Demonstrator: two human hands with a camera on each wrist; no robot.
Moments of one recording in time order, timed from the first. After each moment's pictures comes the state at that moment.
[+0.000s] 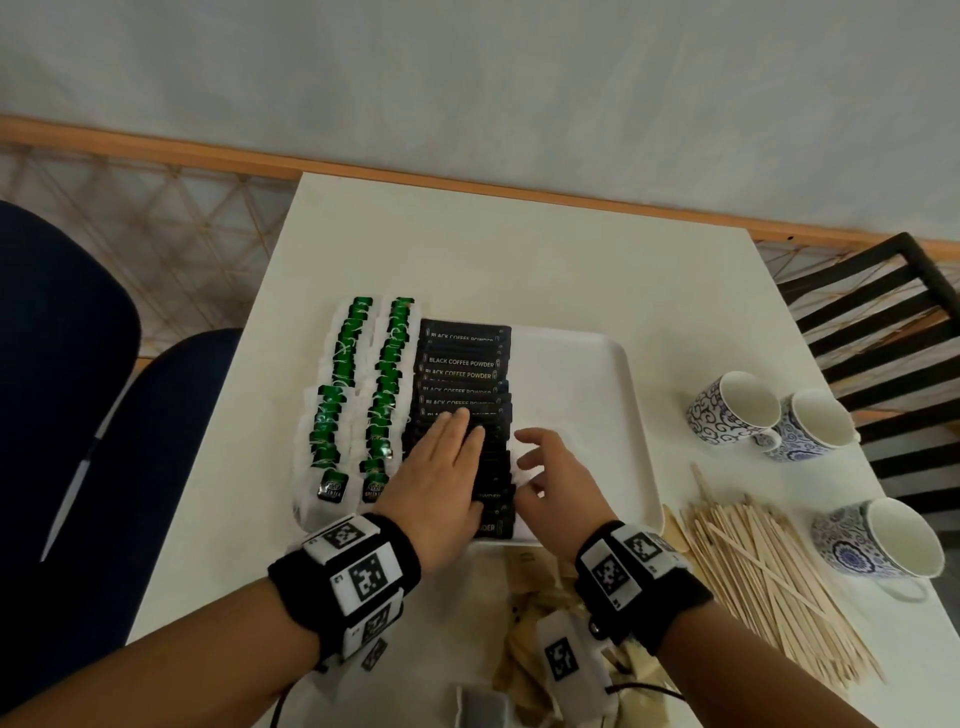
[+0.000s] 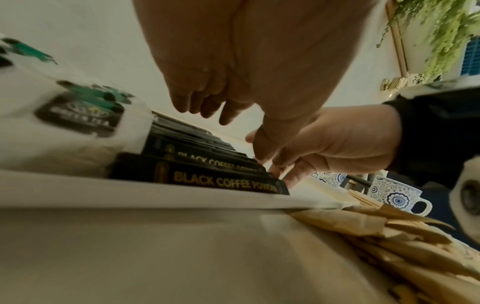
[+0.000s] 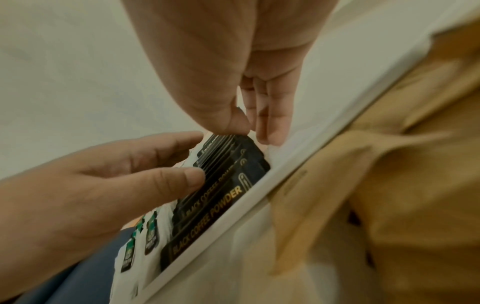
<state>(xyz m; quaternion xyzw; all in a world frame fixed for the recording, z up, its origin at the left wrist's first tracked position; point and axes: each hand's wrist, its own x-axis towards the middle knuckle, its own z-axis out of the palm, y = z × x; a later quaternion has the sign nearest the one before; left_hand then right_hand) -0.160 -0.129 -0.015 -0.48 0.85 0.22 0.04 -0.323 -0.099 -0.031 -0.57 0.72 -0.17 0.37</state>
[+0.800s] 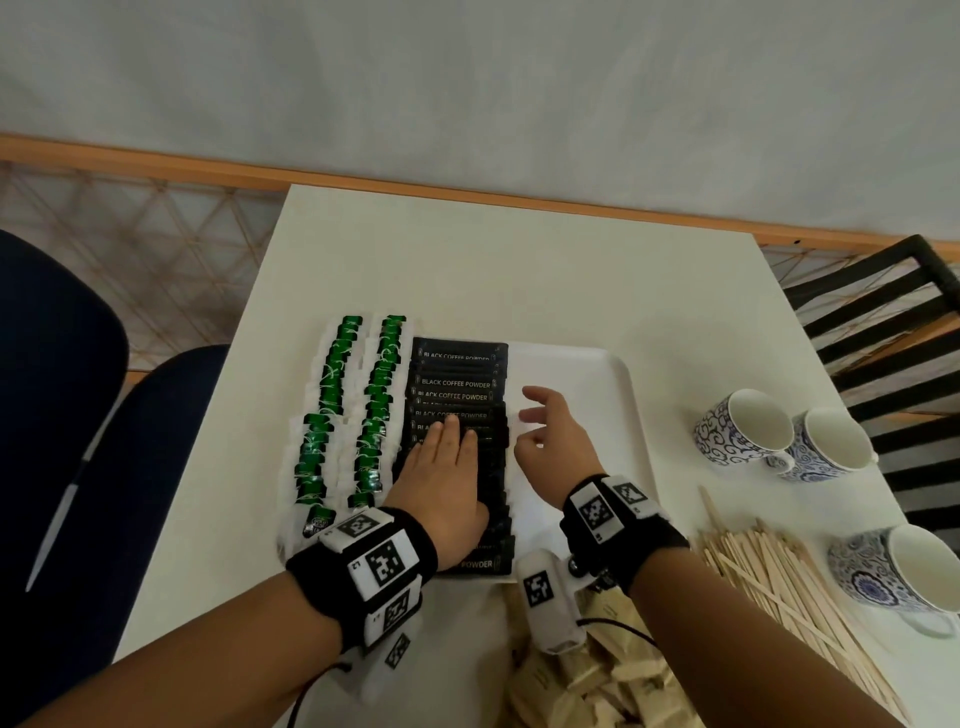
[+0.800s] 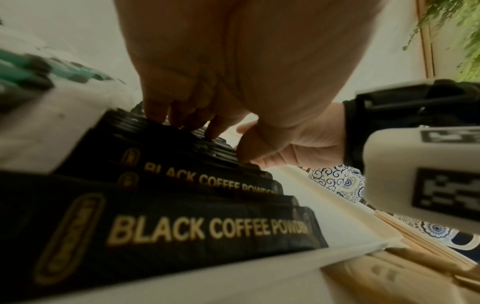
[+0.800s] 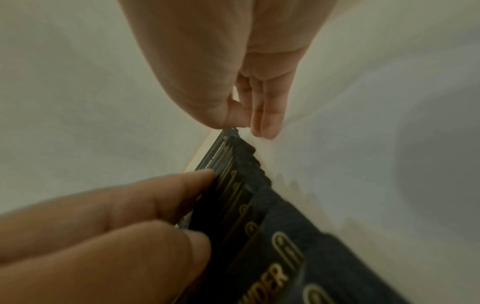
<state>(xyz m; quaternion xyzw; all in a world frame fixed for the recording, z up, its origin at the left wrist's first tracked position) -0.180 -0.162 -0.019 -0.52 0.80 0.29 0.11 -0.335 -0.167 -0.039 -0.51 0.74 -0.25 0.37</state>
